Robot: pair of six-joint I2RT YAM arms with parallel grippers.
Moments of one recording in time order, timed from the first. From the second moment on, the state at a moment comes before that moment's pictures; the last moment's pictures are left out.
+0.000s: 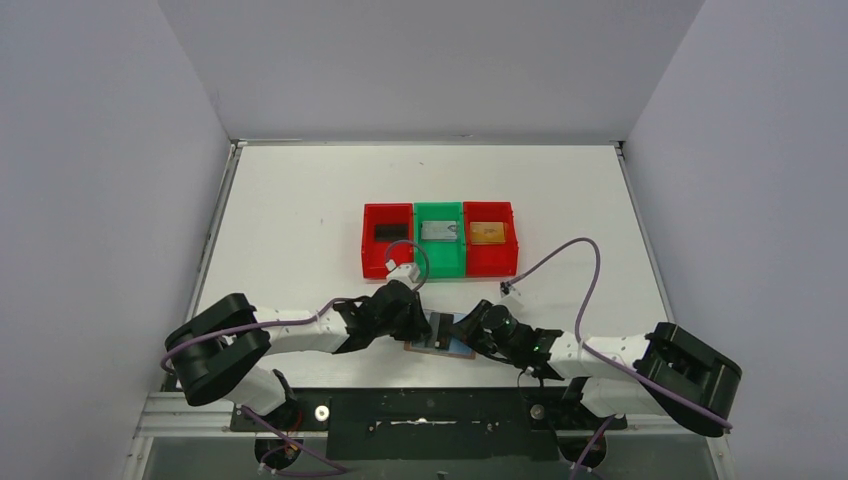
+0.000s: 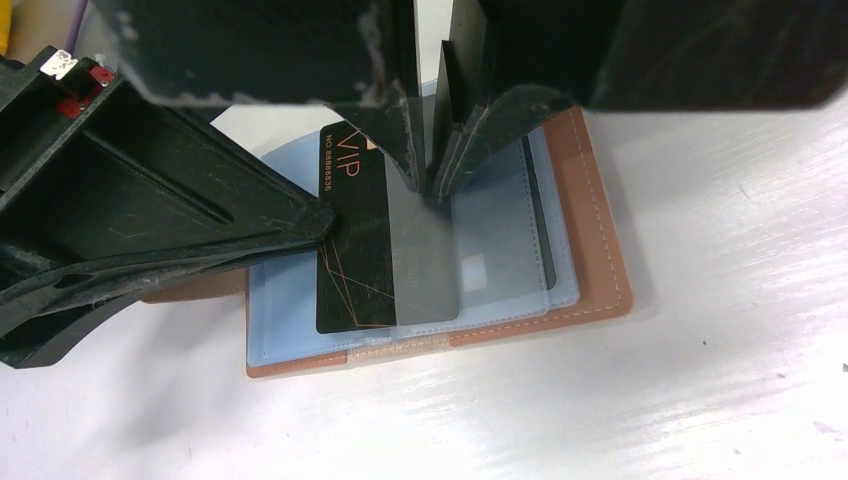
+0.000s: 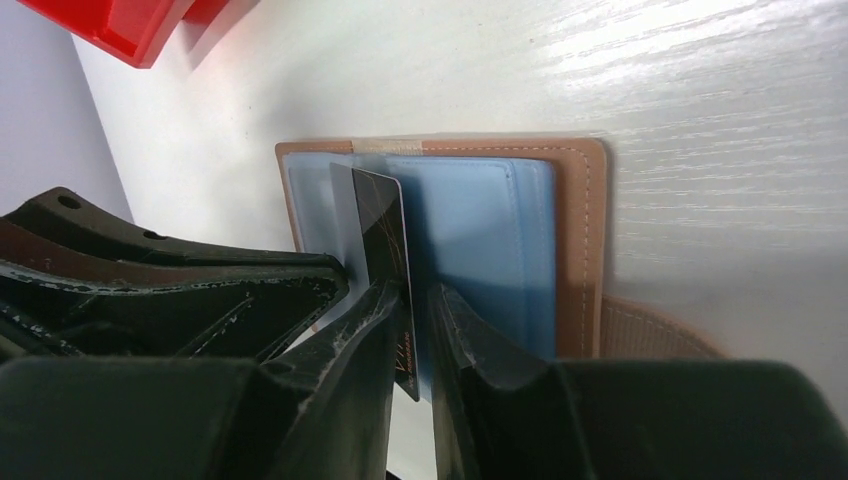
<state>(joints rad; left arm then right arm) -1.00 1.48 0.55 0.15 -0.05 -0.89 0.96 1.20 0.24 0.26 0.20 1.33</state>
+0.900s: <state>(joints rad) -1.00 1.47 0.53 0.18 -0.07 -0.92 0.94 1.21 0.16 0.47 0.16 1.34</state>
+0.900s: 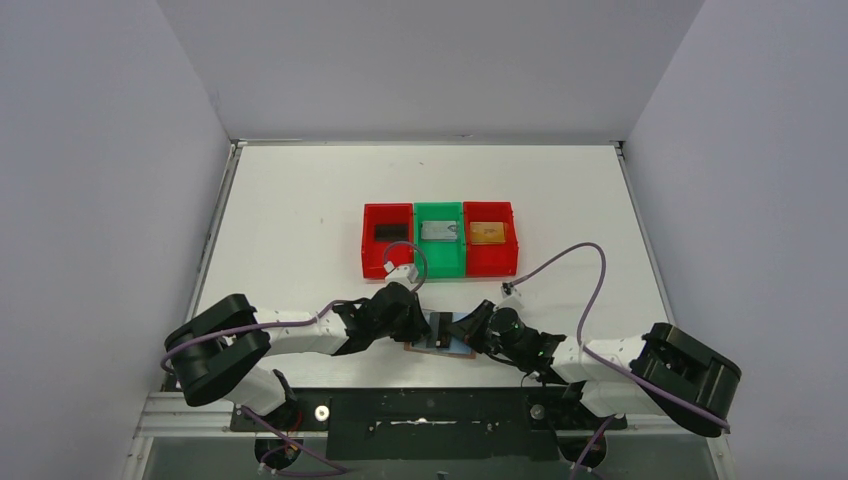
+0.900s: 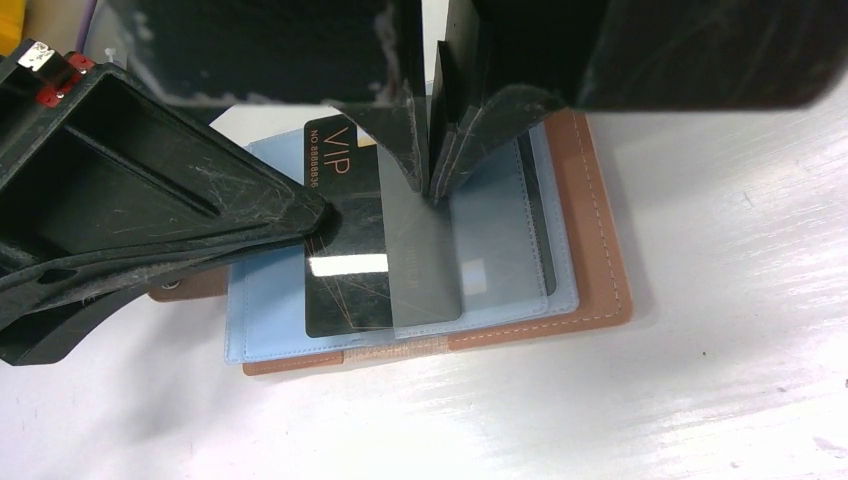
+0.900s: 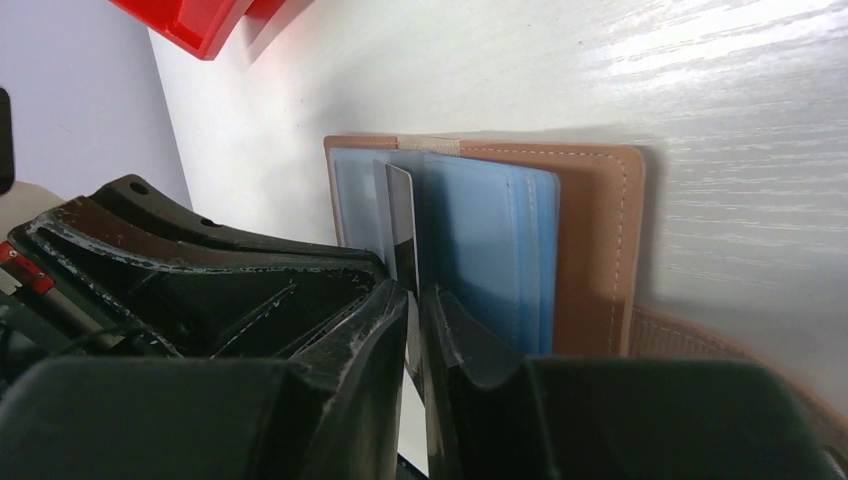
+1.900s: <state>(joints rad) -1.01 1.44 0.53 0.12 -0.10 -0.93 0.92 1.04 0.13 0.39 0.16 1.32</state>
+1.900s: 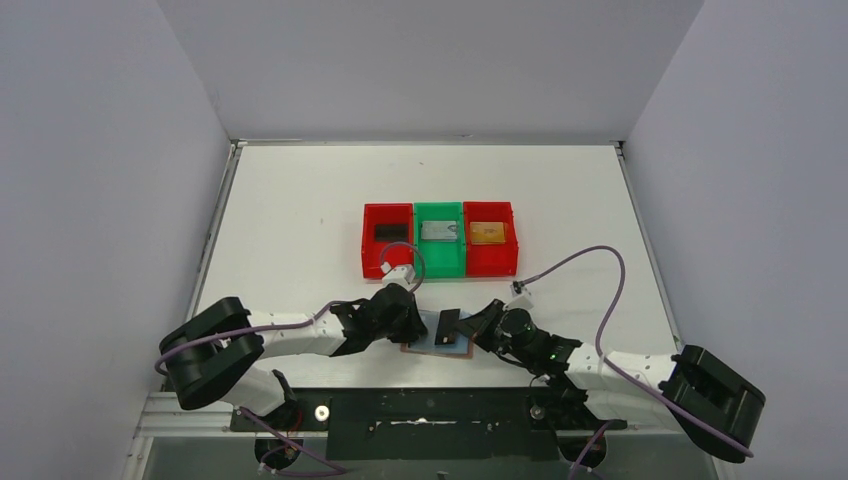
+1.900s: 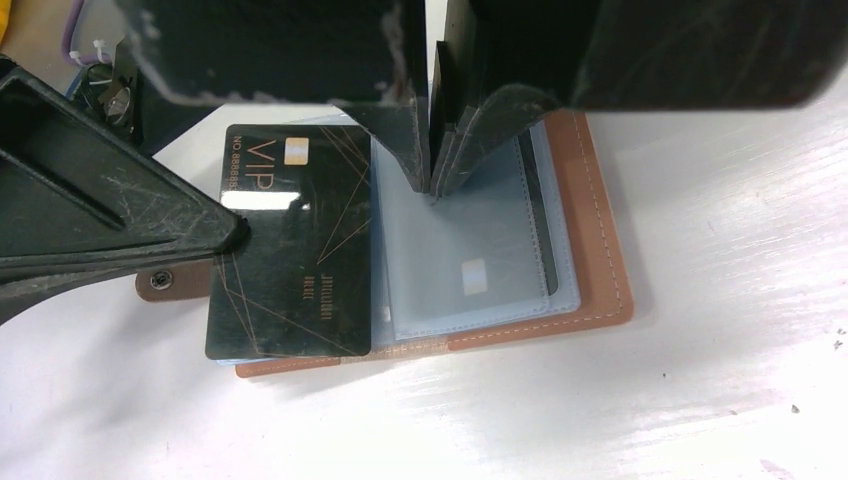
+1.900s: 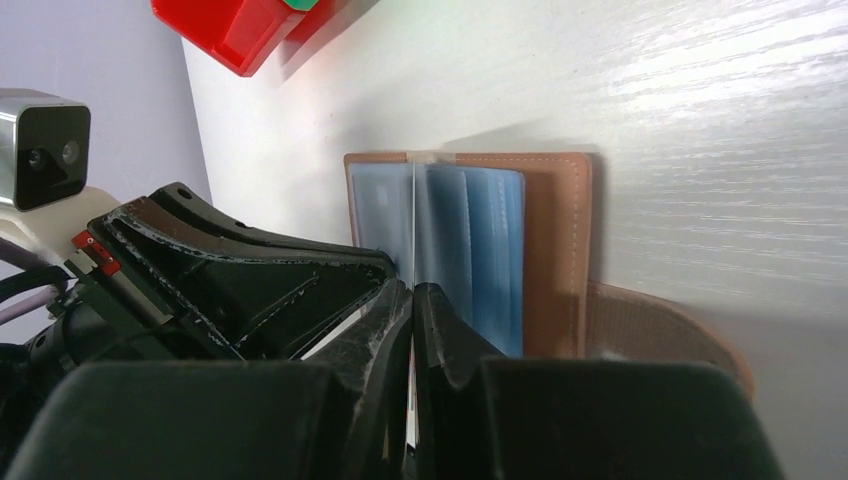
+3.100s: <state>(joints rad) -0.73 0.89 0.72 -0.46 -0.29 -0.73 0.93 0.83 0.14 0.45 0.14 0.84</state>
